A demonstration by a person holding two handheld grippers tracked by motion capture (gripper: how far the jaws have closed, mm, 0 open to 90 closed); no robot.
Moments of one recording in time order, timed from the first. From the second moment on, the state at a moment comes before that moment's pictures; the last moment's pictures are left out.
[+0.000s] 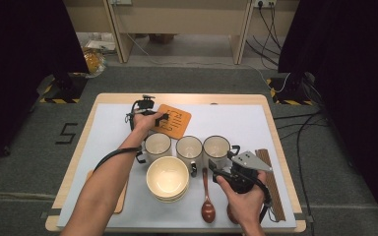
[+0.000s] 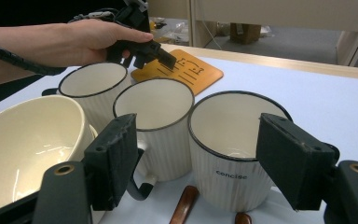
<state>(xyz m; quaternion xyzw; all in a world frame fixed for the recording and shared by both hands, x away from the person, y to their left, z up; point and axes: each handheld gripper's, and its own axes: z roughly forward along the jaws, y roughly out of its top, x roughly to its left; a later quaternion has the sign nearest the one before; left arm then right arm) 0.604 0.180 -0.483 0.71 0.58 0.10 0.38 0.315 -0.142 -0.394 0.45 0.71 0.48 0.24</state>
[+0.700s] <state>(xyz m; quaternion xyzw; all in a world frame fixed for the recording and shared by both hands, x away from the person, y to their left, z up) 0.580 0.200 -0.476 0.71 0.59 0.08 0.38 0.315 -0.143 -0.393 0.45 0.71 0.48 0.24</state>
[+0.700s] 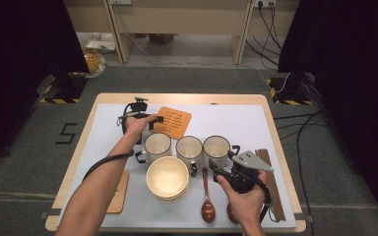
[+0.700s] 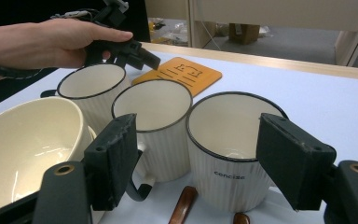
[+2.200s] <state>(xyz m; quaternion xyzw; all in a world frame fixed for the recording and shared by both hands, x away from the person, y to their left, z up) 0.557 0.204 -0.483 0.72 0.57 0.06 0.38 0.314 -0.141 -0.390 0.45 0.71 0.49 0.24</state>
